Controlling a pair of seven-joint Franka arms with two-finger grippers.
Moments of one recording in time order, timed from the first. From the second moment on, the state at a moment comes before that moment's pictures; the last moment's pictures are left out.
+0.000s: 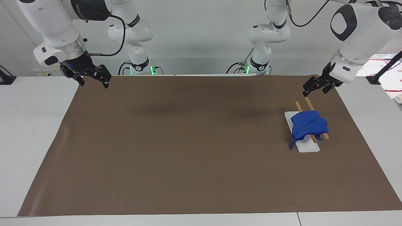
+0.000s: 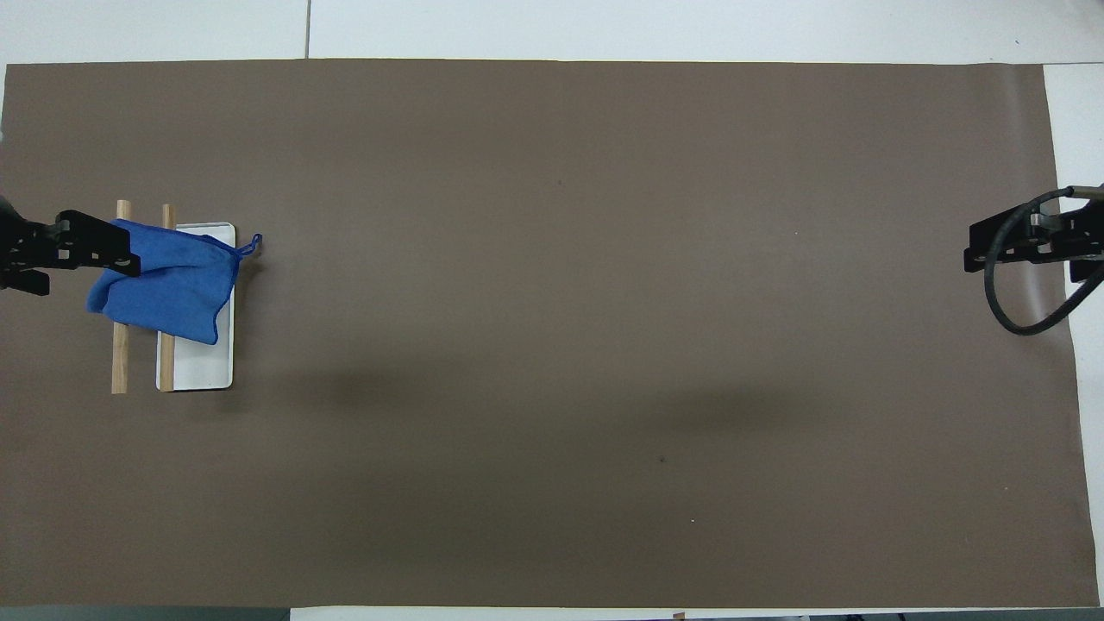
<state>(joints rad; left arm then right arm) -0.02 0.02 0.01 -1.64 -0.04 1.58 -0.09 0.06 0.00 -0.07 -1.56 -0.02 1.49 0.13</state>
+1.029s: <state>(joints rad) -0.02 0.01 0.01 -1.65 -0.02 1.59 -0.02 0.06 0.00 -0.07 -1.56 -0.02 1.49 0.13</state>
